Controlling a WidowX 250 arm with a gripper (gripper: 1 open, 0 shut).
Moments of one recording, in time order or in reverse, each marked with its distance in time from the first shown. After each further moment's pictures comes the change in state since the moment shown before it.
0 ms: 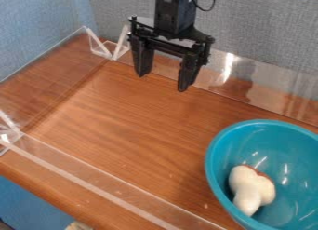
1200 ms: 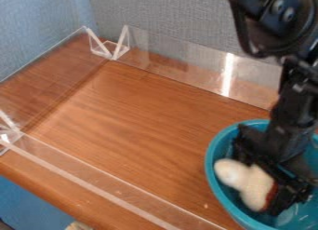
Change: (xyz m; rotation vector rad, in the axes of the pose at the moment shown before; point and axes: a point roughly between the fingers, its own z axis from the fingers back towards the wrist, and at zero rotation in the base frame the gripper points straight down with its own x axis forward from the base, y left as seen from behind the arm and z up) arm -0.021 -0.142 -0.095 0.004 0.047 -0.409
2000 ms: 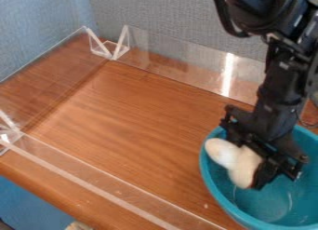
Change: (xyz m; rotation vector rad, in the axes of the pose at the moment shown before) arm -0.006 0.016 0.028 0.028 -0.040 0.020
